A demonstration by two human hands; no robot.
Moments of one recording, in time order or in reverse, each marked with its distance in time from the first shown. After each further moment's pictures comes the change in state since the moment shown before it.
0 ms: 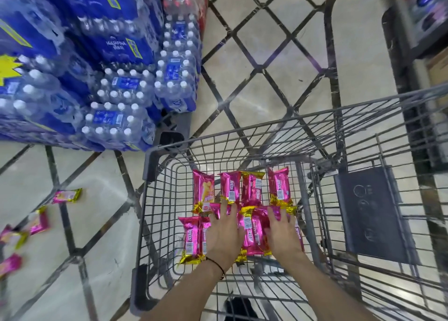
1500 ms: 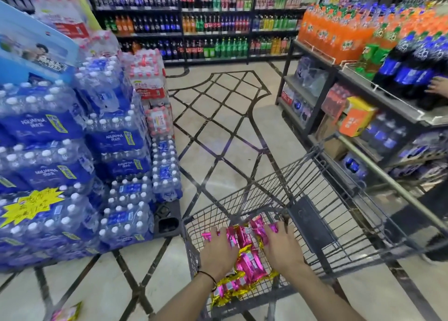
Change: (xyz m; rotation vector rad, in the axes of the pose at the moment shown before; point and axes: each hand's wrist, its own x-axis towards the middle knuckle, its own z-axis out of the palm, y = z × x) left_hand -0.159 -0.044 -0.243 -0.091 0.112 0.280; right_hand -0.287 -0.106 -0.199 0.098 0.464 0.134
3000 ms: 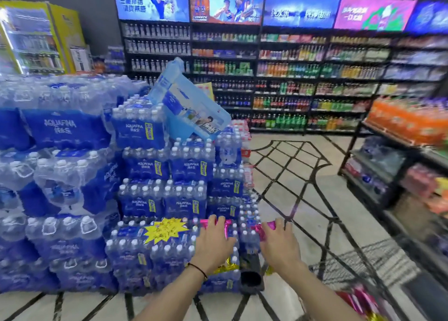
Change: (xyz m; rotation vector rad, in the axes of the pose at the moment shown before) left_hand -0.121 -0.396 -0.385 0.046 0.435 0.046; right_hand -0.100 -0.529 -0.090 -0.035 0.368 -0.271
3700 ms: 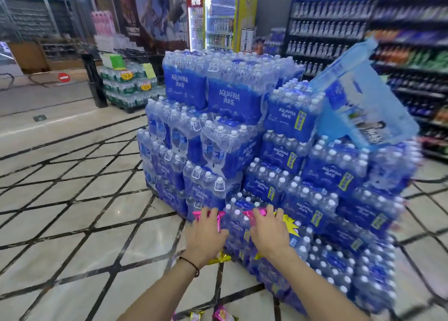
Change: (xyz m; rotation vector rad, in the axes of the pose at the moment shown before) left_hand -0.096 -0.288 -0.104 0.004 0.291 -0.635; right_hand 0.049 -0.348 0.060 0.075 -0.100 -0.653
